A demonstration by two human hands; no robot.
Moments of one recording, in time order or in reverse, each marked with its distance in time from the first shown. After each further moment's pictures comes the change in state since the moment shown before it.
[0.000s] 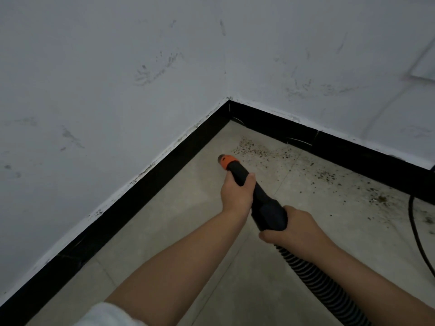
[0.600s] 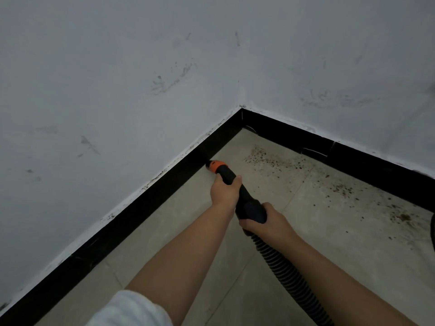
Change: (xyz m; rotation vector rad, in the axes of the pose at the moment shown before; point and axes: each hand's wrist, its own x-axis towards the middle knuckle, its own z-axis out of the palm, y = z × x) left_hand 0.049 -0.001 -0.027 0.057 0.097 -0.091; right_hand 0.055 -0.017 0.038 0.254 -0.082 -0.020
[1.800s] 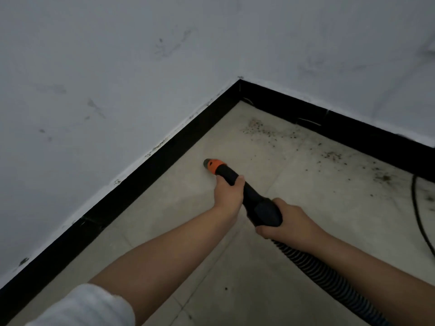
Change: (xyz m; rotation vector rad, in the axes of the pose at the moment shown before) left_hand -0.080 -0.039 -0.018 -0.041 -0.089 -0.083; right_hand -0.081 0.025 -0.008 -0.286 -0.098 -0.050
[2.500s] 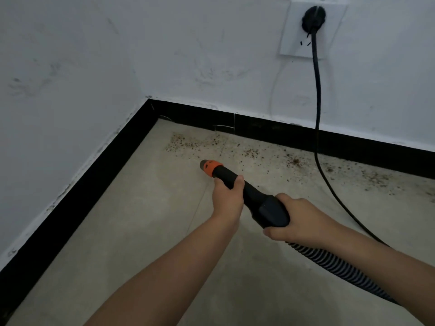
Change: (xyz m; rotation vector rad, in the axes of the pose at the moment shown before) left_hand -0.036 0.008 0.138 0.027 -0.266 0.060; right_hand -0.068 0.082 -0.093 -0.129 0.194 0.128
